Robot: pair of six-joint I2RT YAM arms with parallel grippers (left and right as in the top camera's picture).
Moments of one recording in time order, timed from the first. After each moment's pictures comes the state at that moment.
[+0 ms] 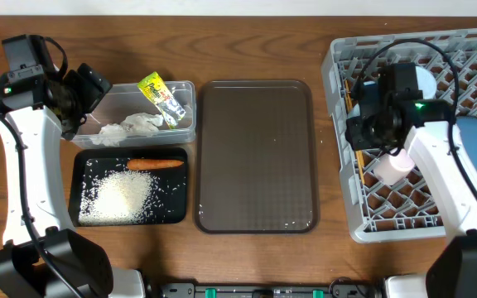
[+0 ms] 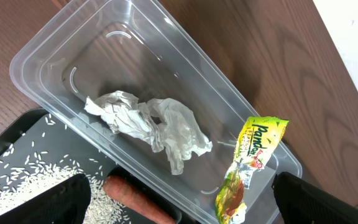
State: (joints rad) left arm 0.31 1.62 1.51 -0.98 0.14 -0.61; right arm 0.09 1.58 1.23 -0.90 -0.14 -0.10
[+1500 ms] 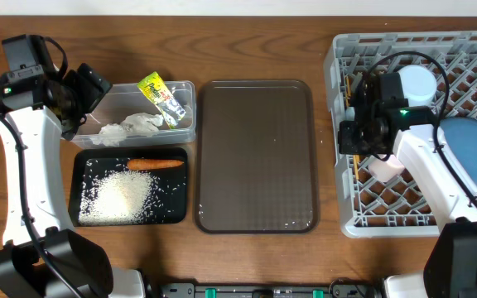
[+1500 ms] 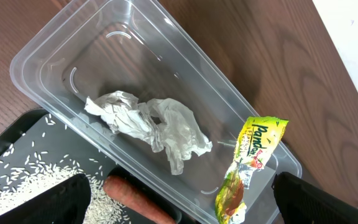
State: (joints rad) left arm 0.31 1.61 1.51 -0.98 0.14 -0.61; right arm 0.13 1.61 1.14 -0.81 -0.15 0.18
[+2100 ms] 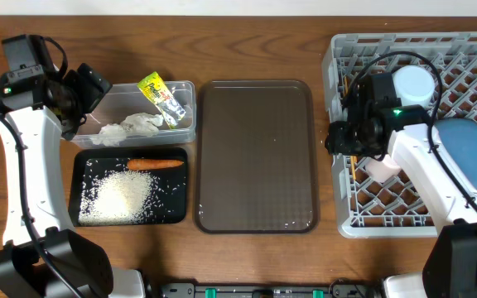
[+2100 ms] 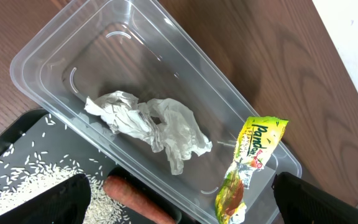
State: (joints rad) left arm 0.31 1.61 1.51 -0.98 0.14 -0.61; right arm 0.16 1.61 1.17 -0.86 -0.18 0.21
